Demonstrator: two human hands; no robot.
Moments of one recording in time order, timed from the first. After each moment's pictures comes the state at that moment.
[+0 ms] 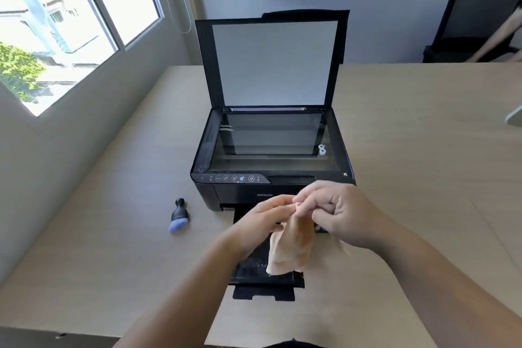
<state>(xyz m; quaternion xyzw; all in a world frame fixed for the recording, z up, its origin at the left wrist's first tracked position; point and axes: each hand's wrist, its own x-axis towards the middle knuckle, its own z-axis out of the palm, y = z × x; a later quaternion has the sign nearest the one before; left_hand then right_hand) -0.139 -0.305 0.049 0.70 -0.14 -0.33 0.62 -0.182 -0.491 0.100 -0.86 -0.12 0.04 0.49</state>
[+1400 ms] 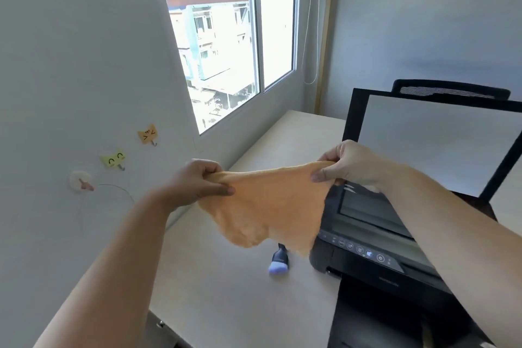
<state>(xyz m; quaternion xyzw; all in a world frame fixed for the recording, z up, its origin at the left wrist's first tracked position) -0.084 0.021 0.179 0.90 0.02 0.00 0.43 0.017 -0.289 0.204 -0.83 -0.23 0.20 0.47</state>
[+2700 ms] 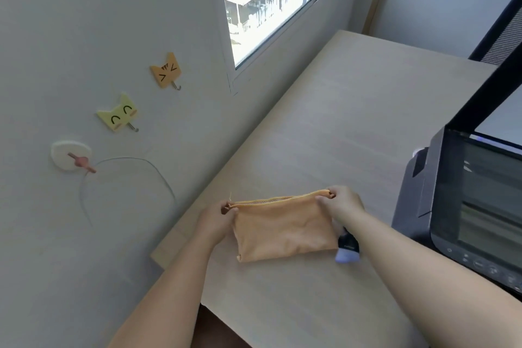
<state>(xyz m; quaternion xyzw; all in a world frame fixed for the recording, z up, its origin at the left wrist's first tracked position) -0.062 0.159 -0.098 0.84 0.31 -0.07 0.45 0.067 -0.109 -0.062 -0.92 0.01 0.23 0.30</state>
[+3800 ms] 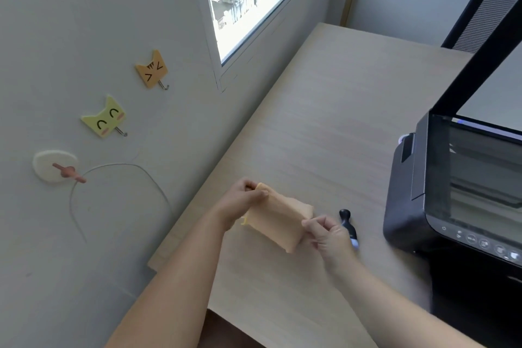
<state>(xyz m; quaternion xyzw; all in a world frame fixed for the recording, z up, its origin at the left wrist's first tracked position) -0.015 0.127 -0.059 0.72 0.21 -0.15 0.65 -0.047 -0.085 -0.055 -0.64 0.20 0.21 0.71</state>
